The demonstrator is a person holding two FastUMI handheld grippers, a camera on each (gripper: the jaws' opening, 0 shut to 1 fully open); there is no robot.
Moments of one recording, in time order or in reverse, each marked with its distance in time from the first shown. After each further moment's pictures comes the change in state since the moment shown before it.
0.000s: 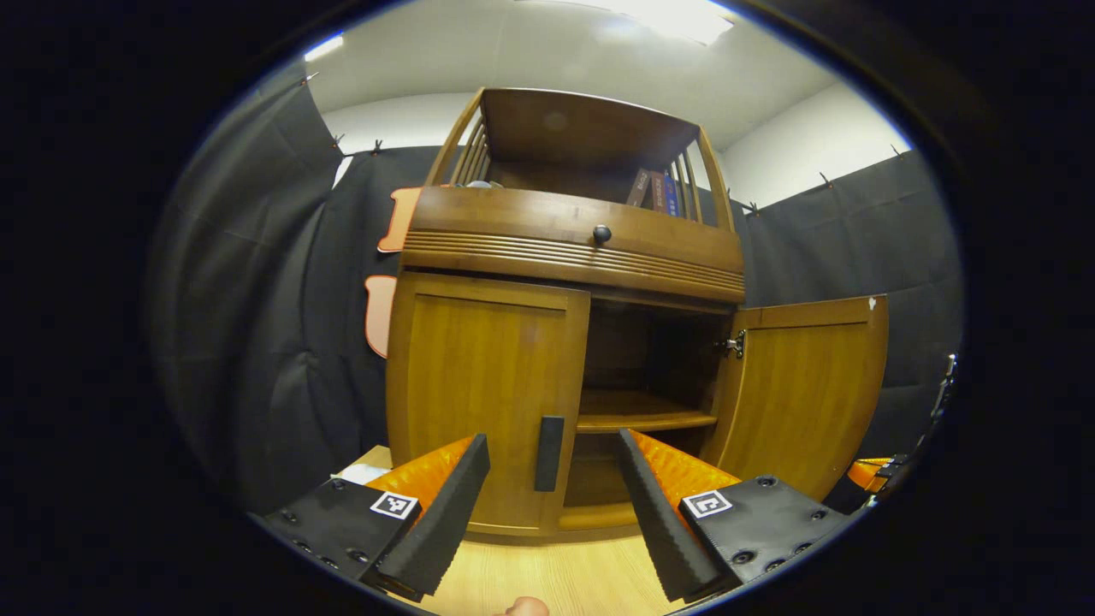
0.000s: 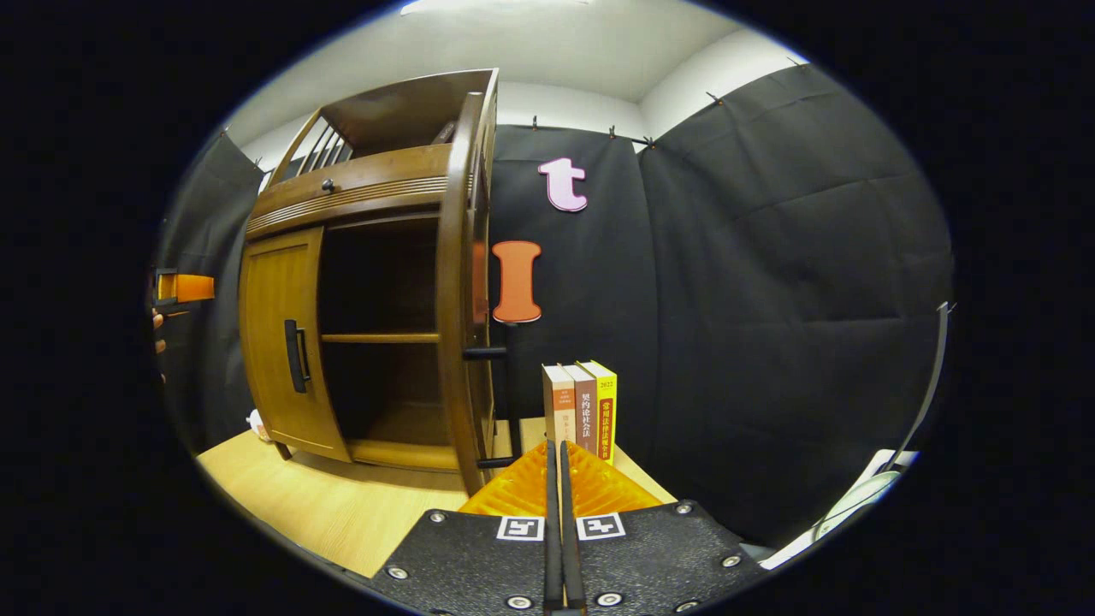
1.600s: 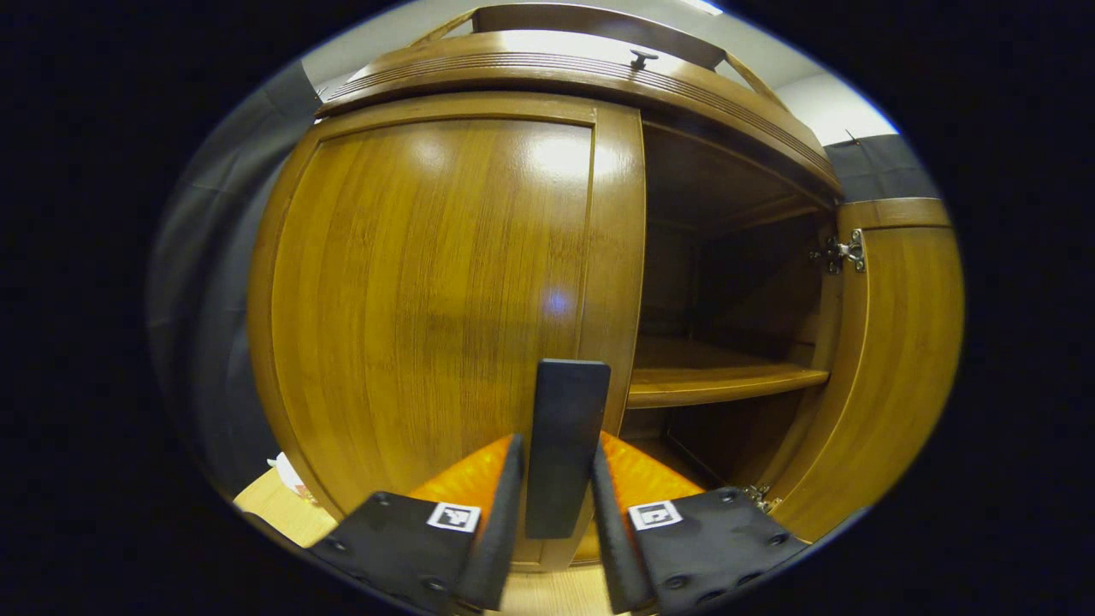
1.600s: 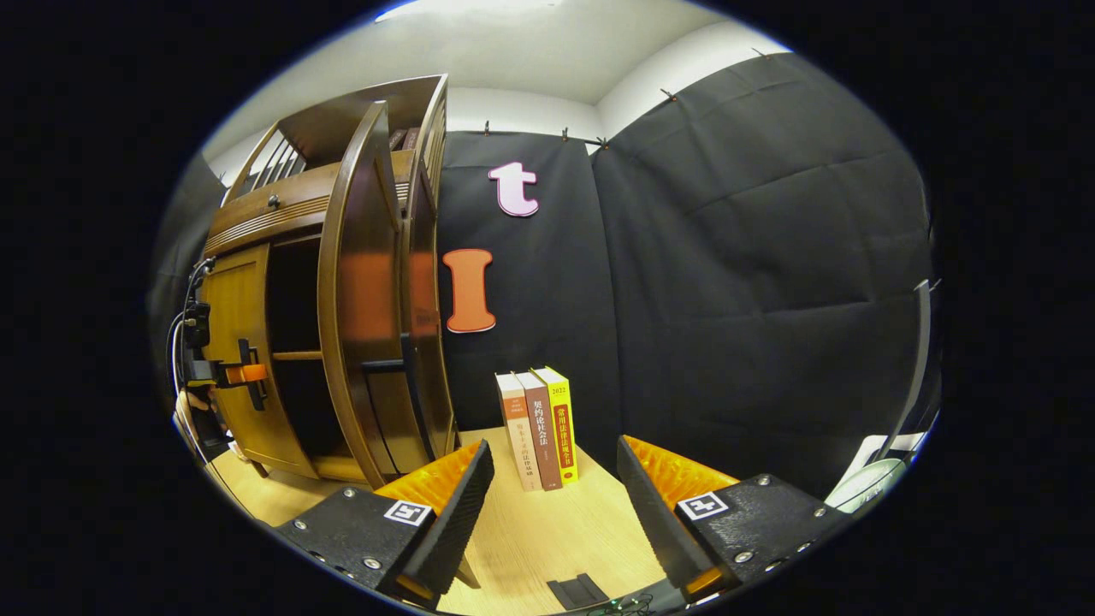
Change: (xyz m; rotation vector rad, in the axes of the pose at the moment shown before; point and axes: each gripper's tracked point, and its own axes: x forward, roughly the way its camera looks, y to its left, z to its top) left arm 0.184 0.022 -0.131 -0.022 0.138 0.011; right arm 0.007 -0.049 0.007 0.051 -0.016 -0.136
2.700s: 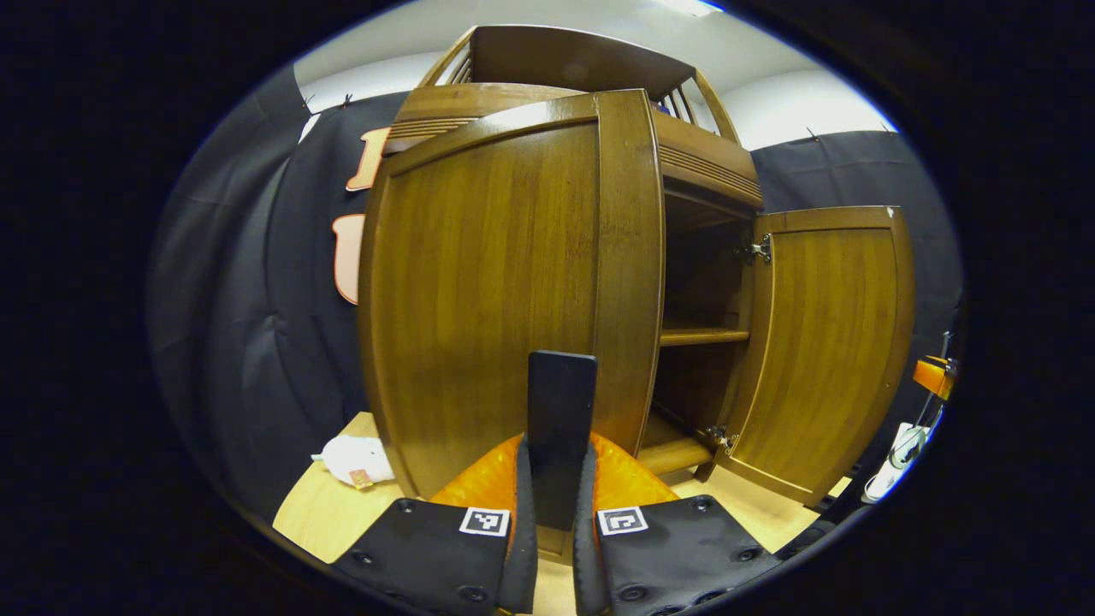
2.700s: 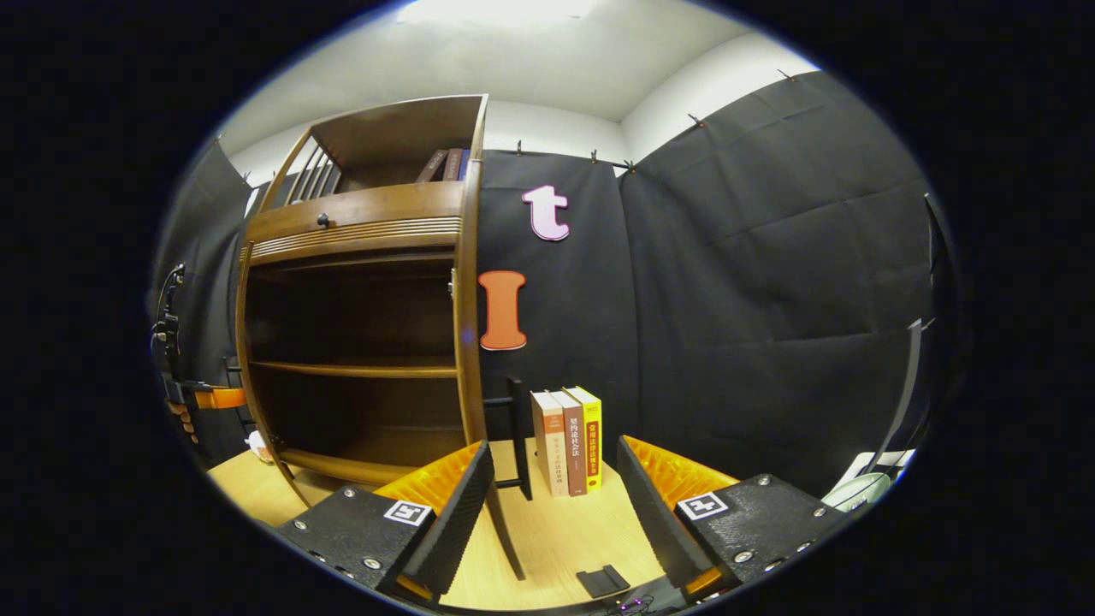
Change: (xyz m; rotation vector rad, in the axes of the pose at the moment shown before) left arm -0.169 0.053 0.007 0.067 0.053 -0.084; right arm -0.069 0.068 0.050 -0.043 -0.069 0.086
